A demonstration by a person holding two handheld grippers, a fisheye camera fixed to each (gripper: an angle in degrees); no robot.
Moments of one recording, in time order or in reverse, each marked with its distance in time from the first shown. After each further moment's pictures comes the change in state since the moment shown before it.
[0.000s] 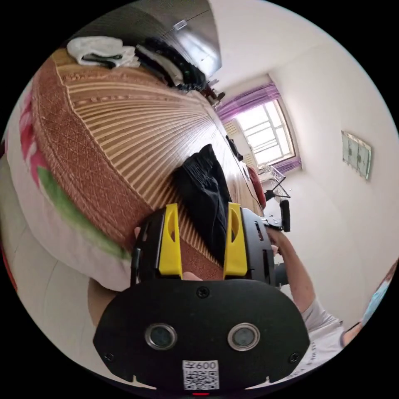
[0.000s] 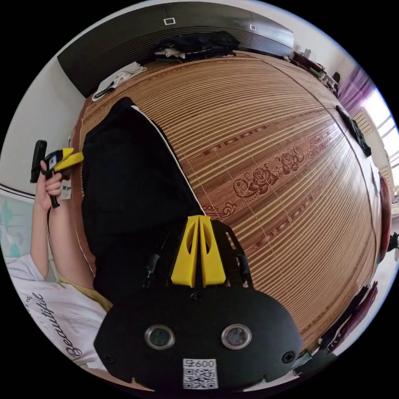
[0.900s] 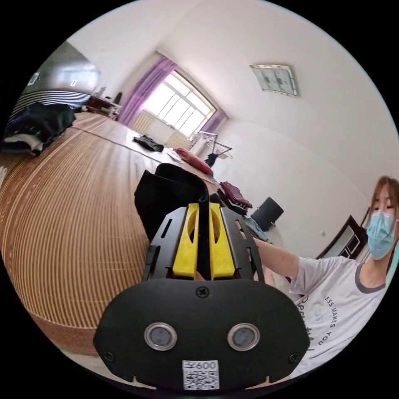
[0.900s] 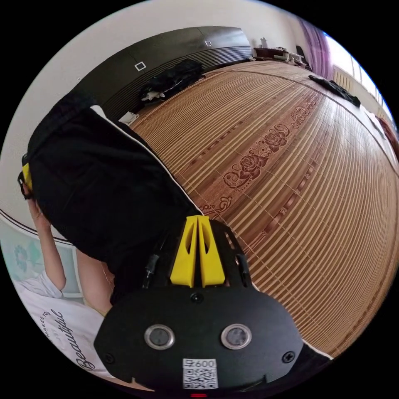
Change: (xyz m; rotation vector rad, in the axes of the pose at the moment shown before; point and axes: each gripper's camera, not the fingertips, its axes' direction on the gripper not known) left arm 0.222 0.047 -0.017 -0.138 0.265 0.690; right arm 0.111 0.017 -0.326 0.272 -0.280 0.255
